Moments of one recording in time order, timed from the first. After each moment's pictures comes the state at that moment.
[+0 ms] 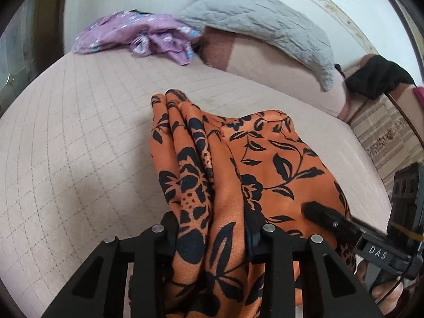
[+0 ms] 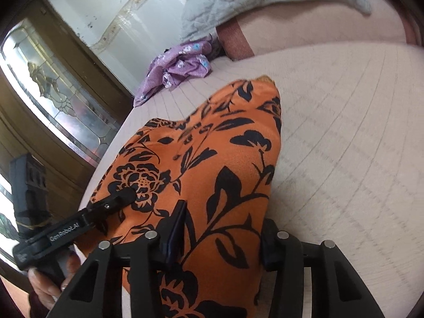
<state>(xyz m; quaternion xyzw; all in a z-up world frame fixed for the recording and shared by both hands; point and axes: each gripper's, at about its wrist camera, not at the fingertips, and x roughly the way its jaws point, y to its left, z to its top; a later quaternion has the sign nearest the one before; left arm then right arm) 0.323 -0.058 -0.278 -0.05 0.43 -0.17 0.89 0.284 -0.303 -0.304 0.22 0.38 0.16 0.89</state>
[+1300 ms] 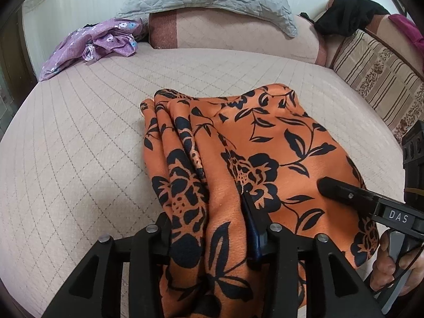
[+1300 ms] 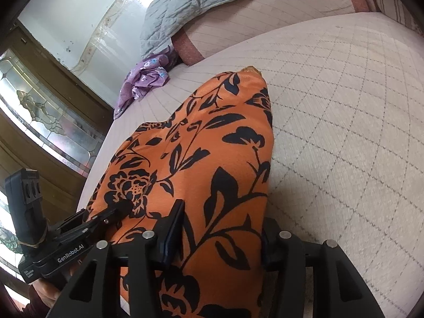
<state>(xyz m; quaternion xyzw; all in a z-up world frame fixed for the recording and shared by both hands) 0.273 -0.154 -0.304 0.08 0.45 -0.19 0.87 0.219 -0.393 -0.343 0.28 0.40 0.11 0.87</state>
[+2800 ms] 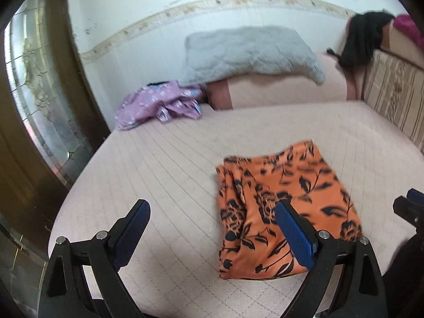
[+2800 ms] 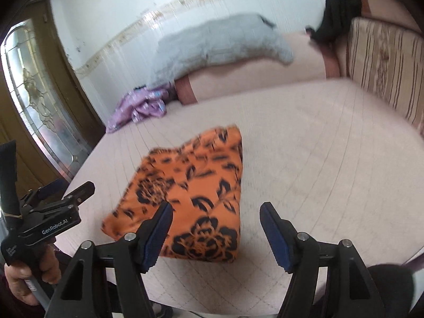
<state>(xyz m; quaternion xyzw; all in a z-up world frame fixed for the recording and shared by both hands) 0.173 -0.143 -0.189 0.14 0.30 -0.04 0.94 0.091 -0.389 -0.223 0.17 0.30 0.02 0.94</state>
